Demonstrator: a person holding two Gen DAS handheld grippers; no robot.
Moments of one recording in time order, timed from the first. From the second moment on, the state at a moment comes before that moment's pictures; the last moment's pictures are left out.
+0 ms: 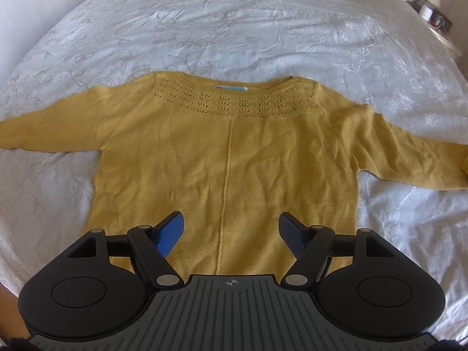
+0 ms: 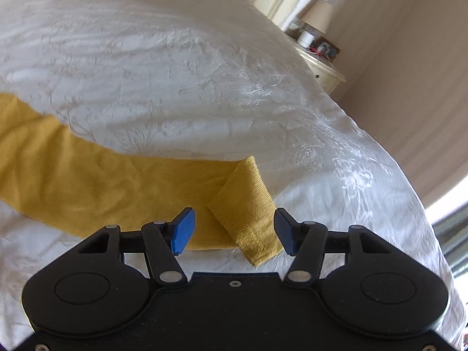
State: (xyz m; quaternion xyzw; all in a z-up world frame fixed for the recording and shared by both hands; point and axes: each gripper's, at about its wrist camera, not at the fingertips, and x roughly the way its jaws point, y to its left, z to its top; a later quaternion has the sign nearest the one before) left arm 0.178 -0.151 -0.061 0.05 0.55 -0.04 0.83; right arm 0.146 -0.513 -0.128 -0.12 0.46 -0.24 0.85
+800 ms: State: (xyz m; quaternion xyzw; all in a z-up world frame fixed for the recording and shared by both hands) left arm 0.195 -0.131 -0.069 0.07 0.54 -0.05 0.84; right arm 0.145 -0.575 -0.056 0.18 0.44 -0.16 0.87
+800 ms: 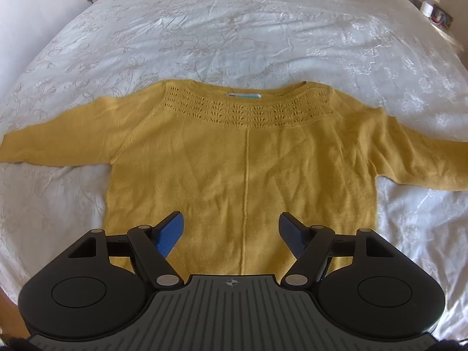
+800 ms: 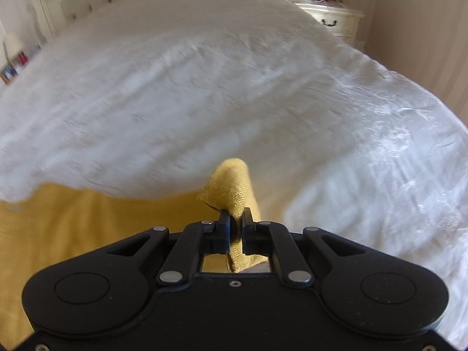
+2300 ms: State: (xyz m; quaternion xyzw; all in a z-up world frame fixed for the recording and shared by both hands) left arm 0.310 -0.022 -0.129 0.07 0.53 -0.12 0.84; right arm 0.207 -0.255 -0.098 0.15 0.47 0.03 0.87
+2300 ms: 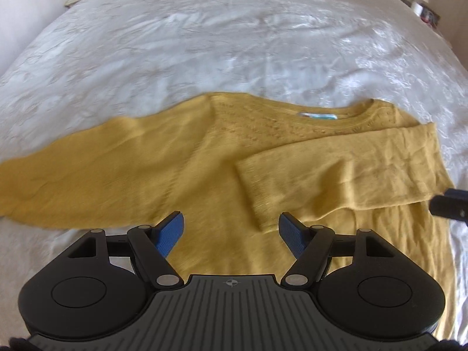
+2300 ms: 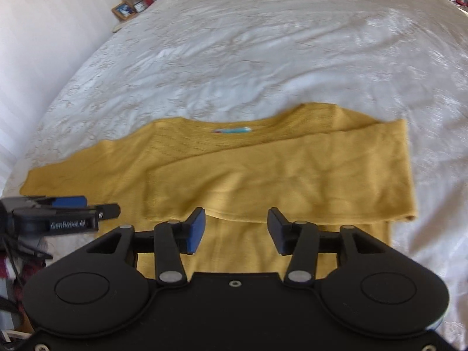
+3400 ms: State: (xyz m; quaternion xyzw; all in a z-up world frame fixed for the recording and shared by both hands) left arm 0.354 -0.025 -0.118 0.10 0.51 -0.05 0.85; right arm 0.206 -0.388 -0.149 0.26 0.47 -0.08 0.84
